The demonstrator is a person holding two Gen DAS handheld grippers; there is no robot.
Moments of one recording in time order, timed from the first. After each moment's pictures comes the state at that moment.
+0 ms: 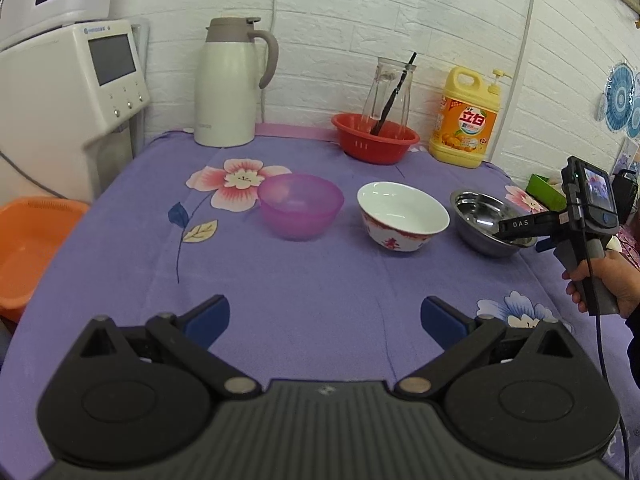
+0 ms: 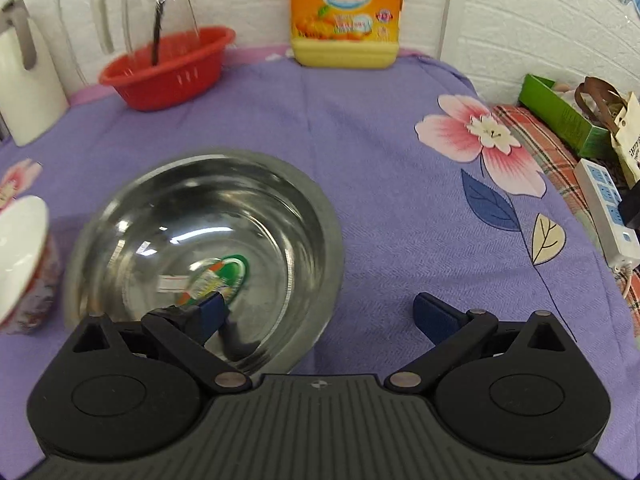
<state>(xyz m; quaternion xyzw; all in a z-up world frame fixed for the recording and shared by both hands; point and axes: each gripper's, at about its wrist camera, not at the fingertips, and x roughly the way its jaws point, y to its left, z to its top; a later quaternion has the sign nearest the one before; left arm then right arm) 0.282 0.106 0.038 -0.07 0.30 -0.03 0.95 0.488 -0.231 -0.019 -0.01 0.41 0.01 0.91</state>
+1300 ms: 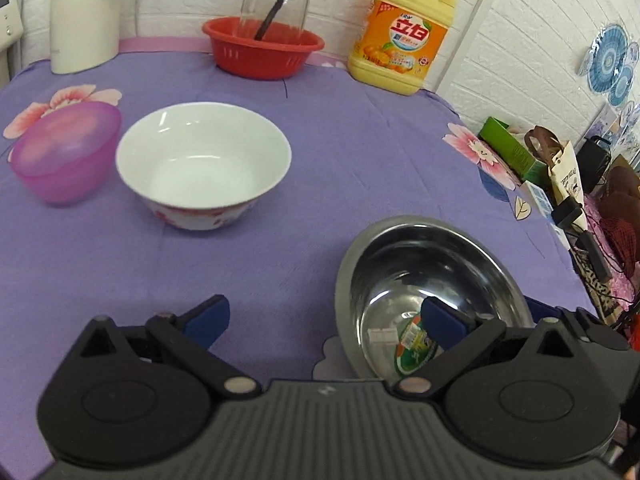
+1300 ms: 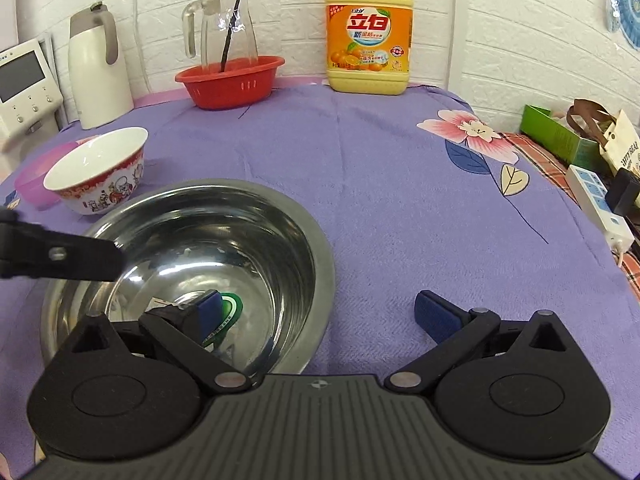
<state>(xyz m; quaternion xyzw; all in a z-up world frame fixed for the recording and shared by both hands) 0.419 -0.047 -0.014 -0.10 0.41 -0.12 0.90 0.368 -0.239 -0.039 -0.02 0.32 0.07 0.94</state>
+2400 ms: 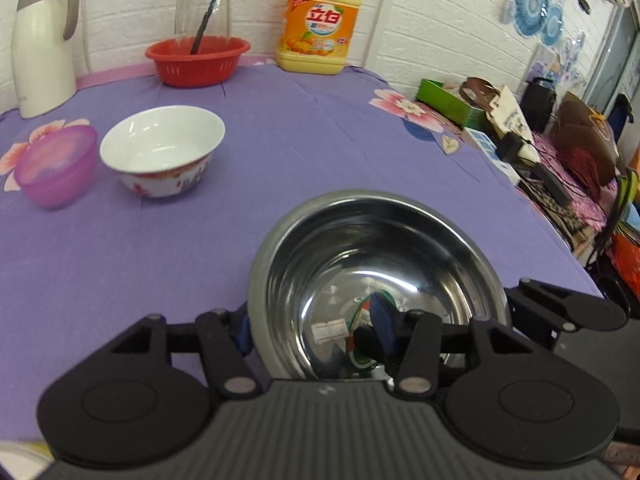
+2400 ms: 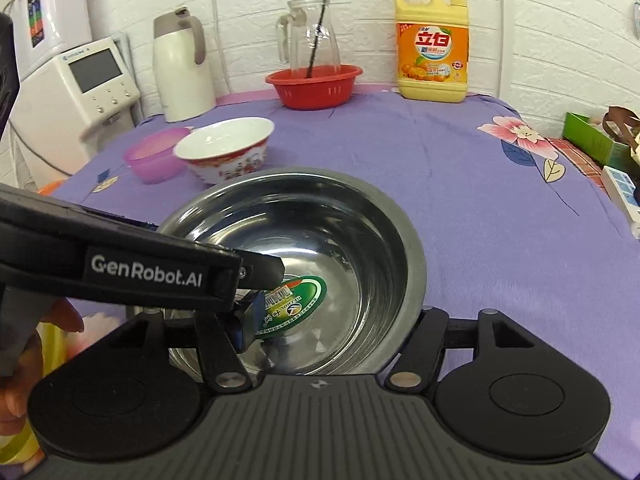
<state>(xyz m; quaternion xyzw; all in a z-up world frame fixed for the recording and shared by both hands) 0.330 -0.061 0.003 -0.03 0.39 -0.20 0.90 0.276 -0.201 -0.018 -0.01 0.31 0.15 0.94</state>
